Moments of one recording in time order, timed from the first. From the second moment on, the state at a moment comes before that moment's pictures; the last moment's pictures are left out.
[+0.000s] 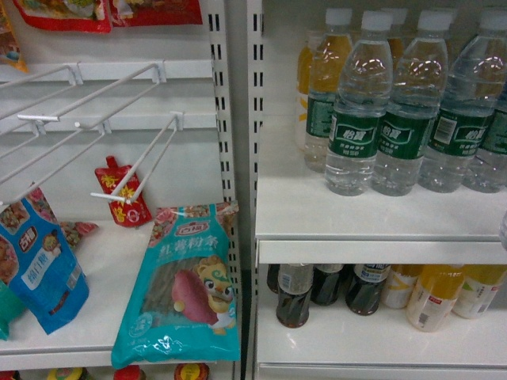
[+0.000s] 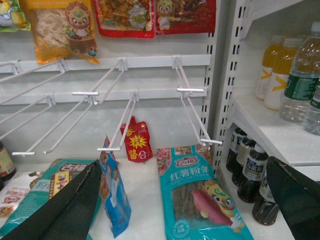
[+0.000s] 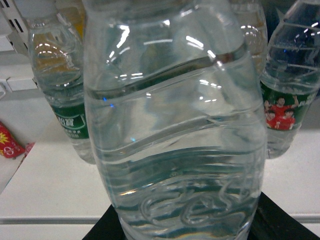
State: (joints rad) left arm 0.00 0.01 0.01 0.00 0.00 0.00; right arm -0.02 1.40 0.48 0.72 -0.07 0.07
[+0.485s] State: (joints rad) left arm 0.00 0.01 0.01 0.00 0.00 0.00; right arm 0.04 1.60 0.68 0.73 -0.05 0.06
